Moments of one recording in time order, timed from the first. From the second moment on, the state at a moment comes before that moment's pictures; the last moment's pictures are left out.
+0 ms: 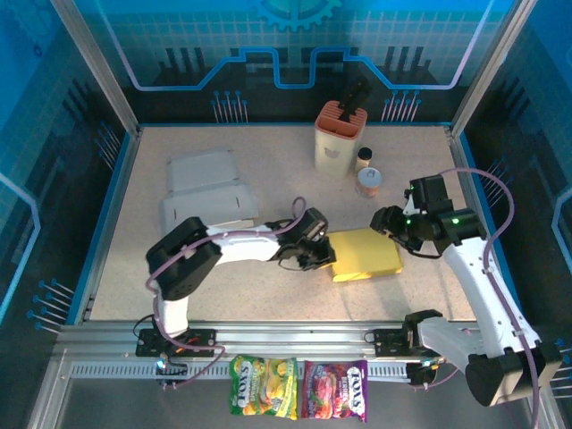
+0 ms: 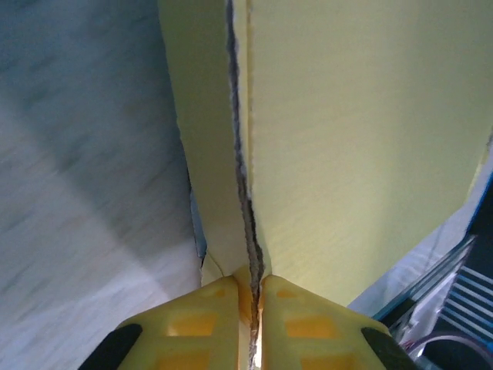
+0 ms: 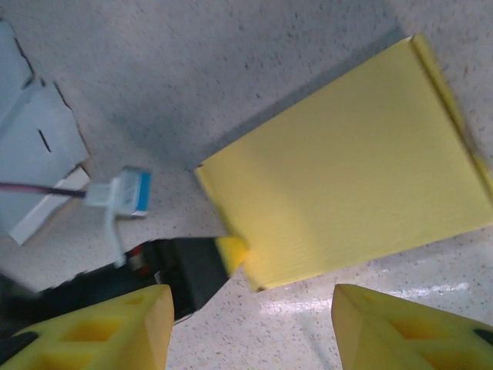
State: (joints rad) left arm -0.89 1.94 1.17 -0.15 0.32 -1.18; right arm 0.17 1.01 1.08 -1.10 -0.22 0.68
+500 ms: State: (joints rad) left arm -0.89 2.24 1.67 -0.24 0.35 -1.15; right arm 0.15 0.97 1.13 -1.15 -0.22 0.67
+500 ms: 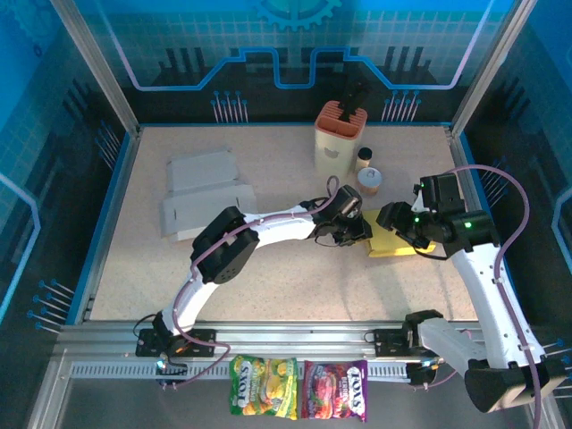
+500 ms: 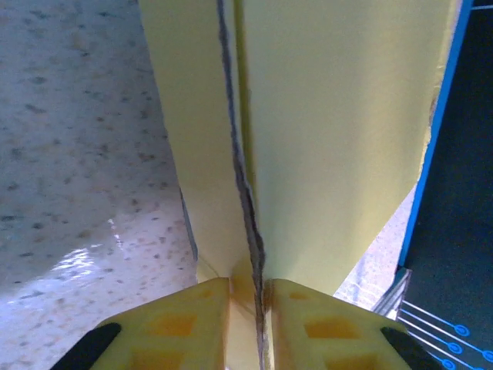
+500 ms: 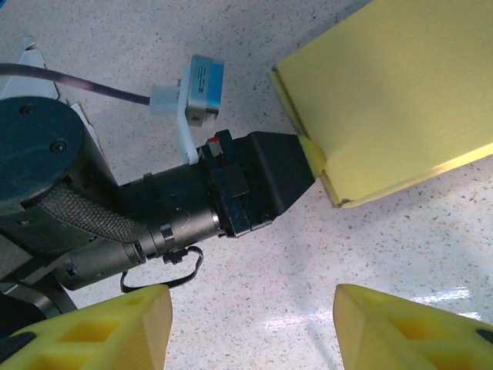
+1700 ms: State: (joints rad) left arm 0.03 1.73 1.18 -0.66 0.27 -0.79; right arm 0.53 1.23 1.04 -0.78 -0.30 0.82
